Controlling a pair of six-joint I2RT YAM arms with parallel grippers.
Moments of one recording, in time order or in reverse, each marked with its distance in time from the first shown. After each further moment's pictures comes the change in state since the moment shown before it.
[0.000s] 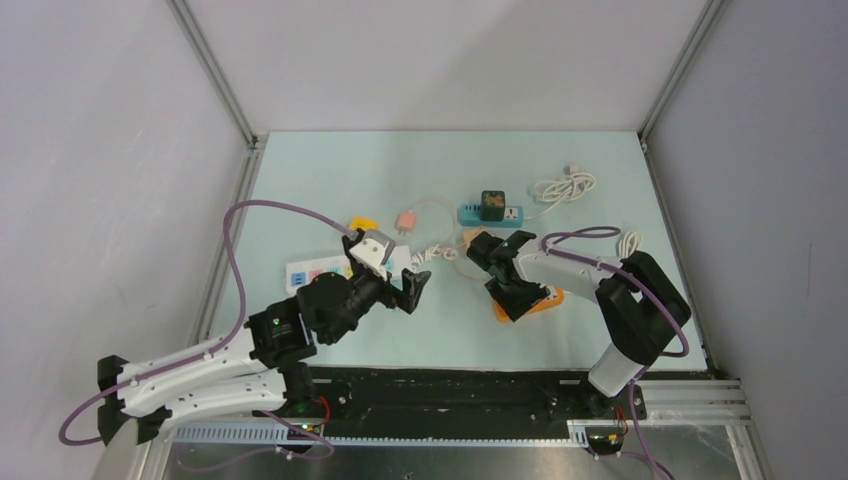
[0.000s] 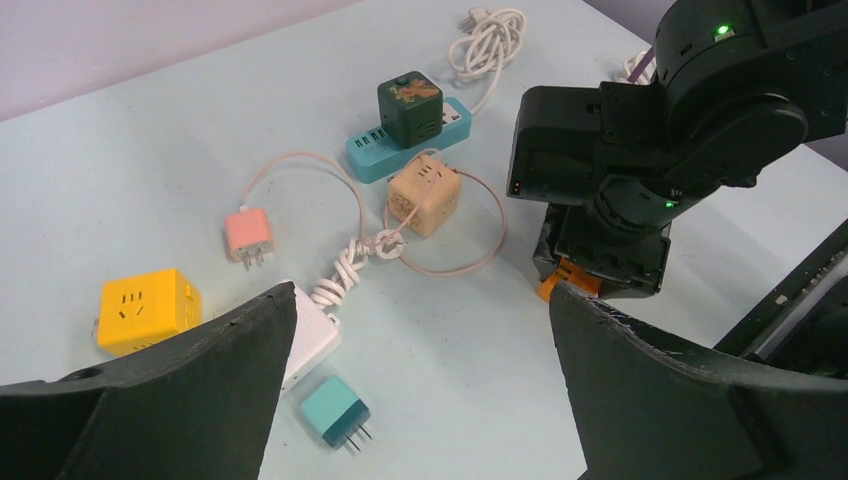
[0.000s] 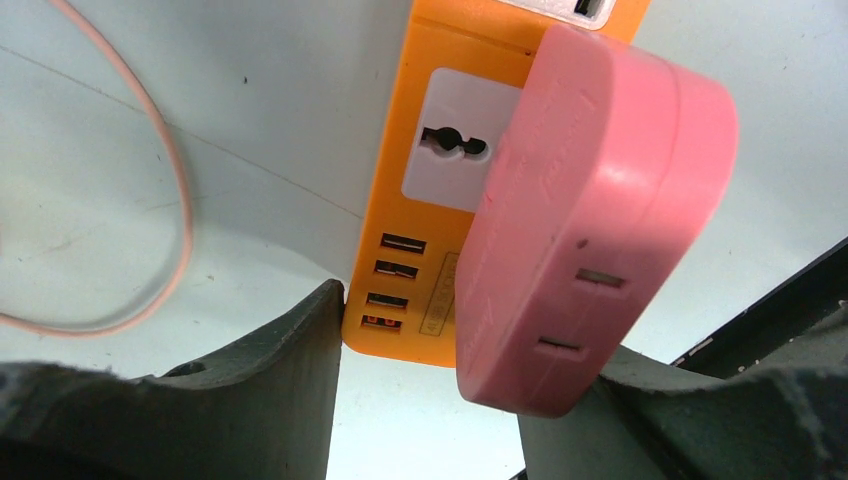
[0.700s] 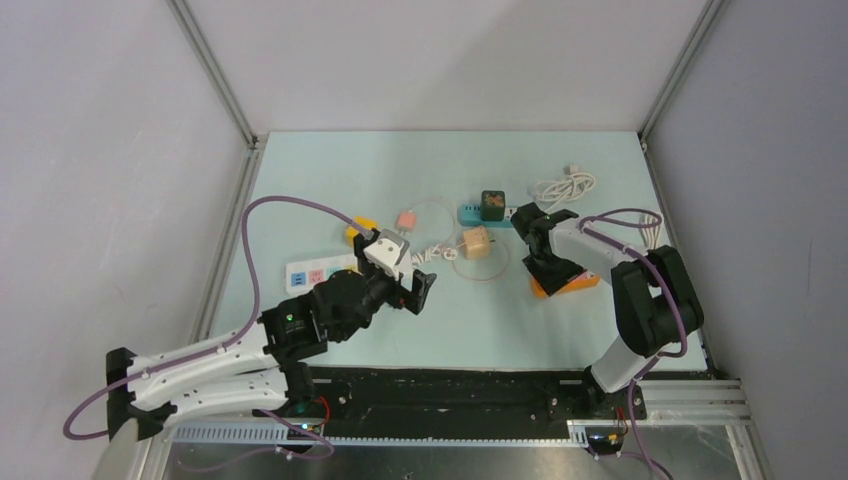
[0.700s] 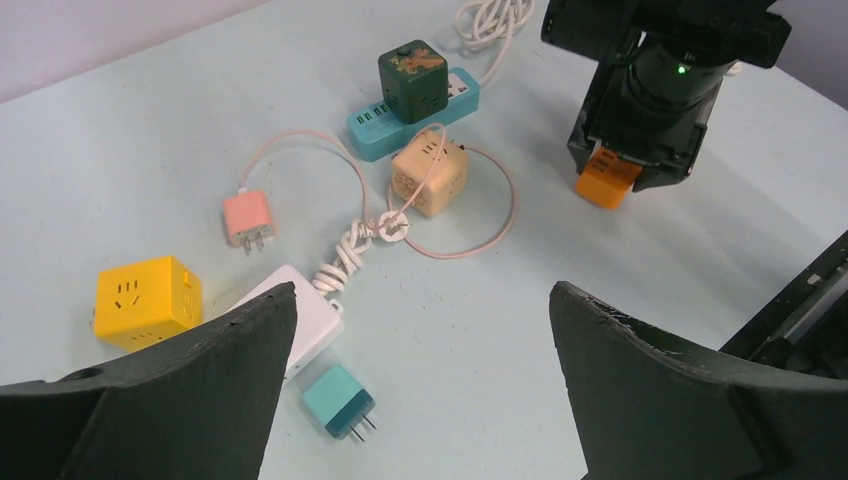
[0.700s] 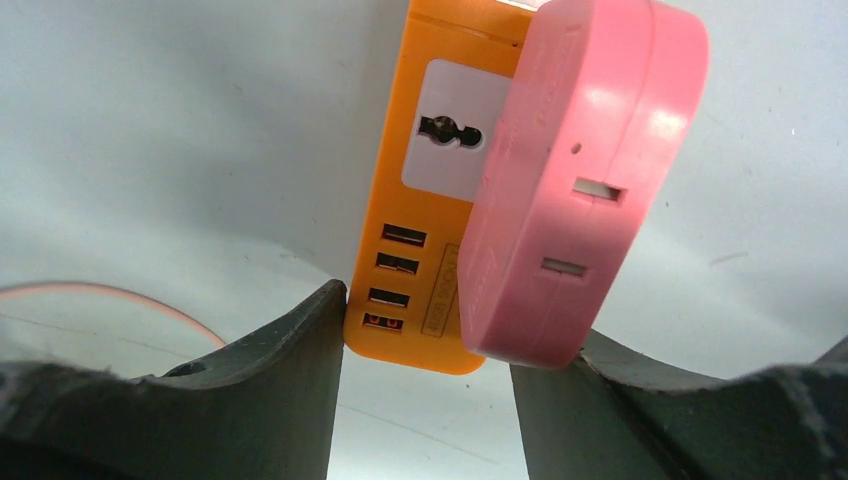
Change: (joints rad) left arm 0.002 0.064 0.004 -0.003 0.000 0.002; right arm -0.309 -0.009 0.000 0.052 0.124 -0.235
